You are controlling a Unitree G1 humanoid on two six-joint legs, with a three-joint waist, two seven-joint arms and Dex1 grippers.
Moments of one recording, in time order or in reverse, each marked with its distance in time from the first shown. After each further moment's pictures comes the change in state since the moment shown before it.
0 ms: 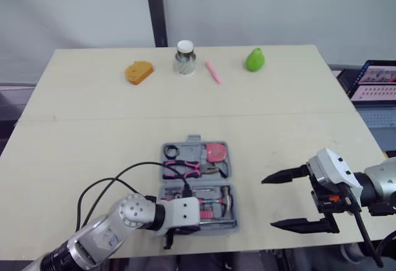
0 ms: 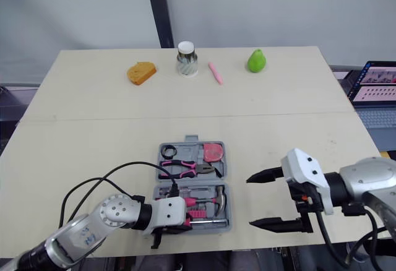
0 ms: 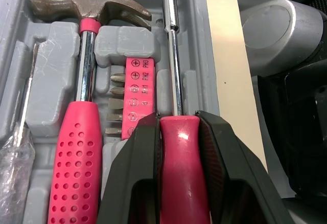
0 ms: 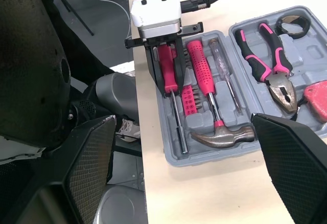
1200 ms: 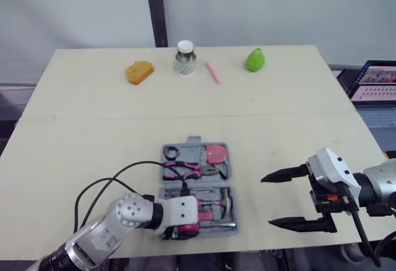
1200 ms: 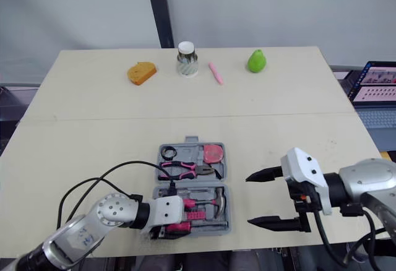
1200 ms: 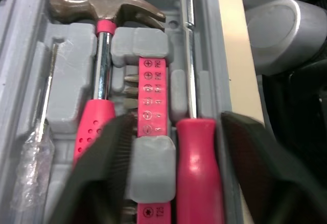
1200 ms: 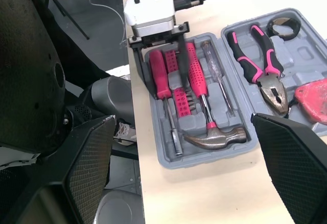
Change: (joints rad) left arm 0.026 -0.019 0.034 -0.009 0.031 0.003 -0.036; right arm 0.011 0.008 0.000 -0.013 0.011 0.000 -0.029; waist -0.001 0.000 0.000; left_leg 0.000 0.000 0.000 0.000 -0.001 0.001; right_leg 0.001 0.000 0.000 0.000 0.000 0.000
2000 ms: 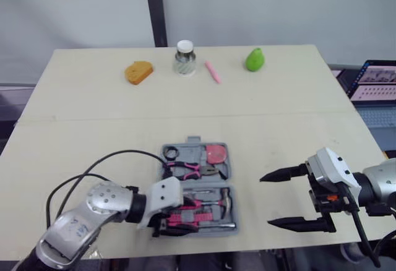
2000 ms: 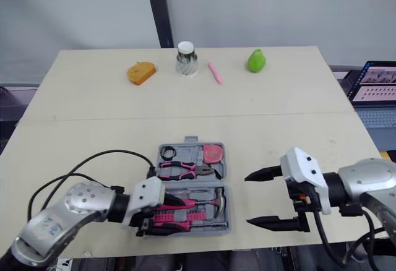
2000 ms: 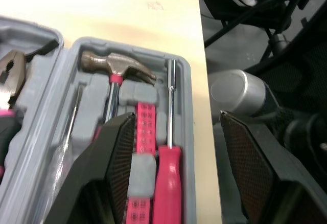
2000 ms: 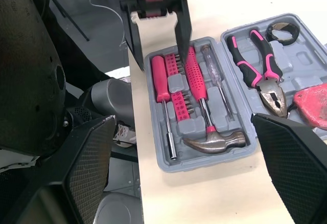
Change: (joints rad) left arm 0.051 0.053 0.396 -0.090 -0.369 0.092 -0.193; right arm -0.016 0.008 -0.001 0.002 0.002 0.000 -0.002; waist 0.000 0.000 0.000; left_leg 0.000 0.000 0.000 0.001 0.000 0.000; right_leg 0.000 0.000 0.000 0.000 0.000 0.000
